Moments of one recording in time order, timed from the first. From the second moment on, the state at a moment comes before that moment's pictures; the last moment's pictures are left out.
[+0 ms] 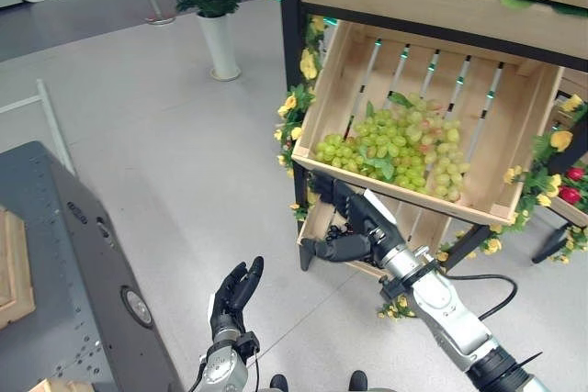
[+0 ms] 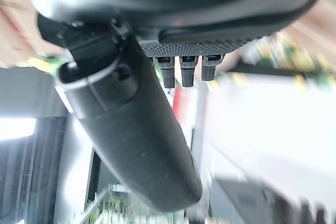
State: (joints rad) left arm 0.13 0.19 -0.30 0.64 -0.64 -0.39 0.29; right arm -0.09 -0.44 0.53 -0.01 0.33 -0.20 0.09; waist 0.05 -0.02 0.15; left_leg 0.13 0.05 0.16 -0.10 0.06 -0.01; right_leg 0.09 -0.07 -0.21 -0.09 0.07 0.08
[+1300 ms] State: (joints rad) left arm 0.06 0.17 -0.19 1.17 -0.42 -0.35 0.25; right arm 0.02 -0.28 0.29 1.07 0.57 -0.07 0.29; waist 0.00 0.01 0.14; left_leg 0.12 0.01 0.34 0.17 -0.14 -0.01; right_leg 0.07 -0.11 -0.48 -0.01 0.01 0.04
